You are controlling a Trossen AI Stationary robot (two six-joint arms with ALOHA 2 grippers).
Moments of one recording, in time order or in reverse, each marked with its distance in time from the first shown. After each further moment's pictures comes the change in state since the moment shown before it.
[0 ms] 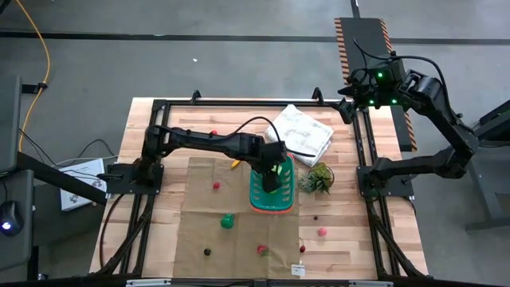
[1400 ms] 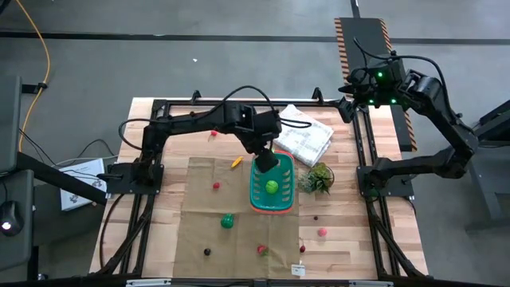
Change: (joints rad) left arm 0.075 -0.013 0.429 -0.483 0.086 -0.120; right arm 0.000 0.001 0.000 0.010 0.035 -0.023
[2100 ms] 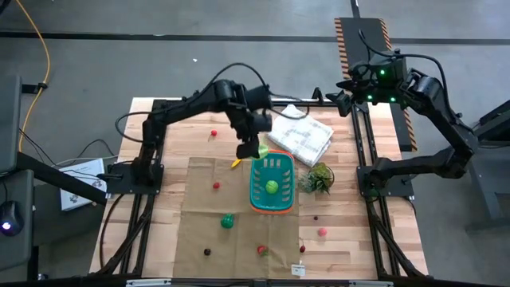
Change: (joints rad) left arm 0.141 0.000 0.120 -0.179 0.339 0.533; right arm 0.000 0.001 0.000 0.093 0.008 0.108
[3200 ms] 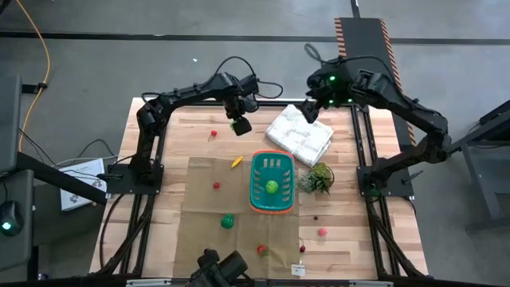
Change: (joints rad) left arm 0.321 0.001 -0.483 0.264 -0.324 0.045; right arm 0.137 0.243 0.000 0.094 0.042 0.007
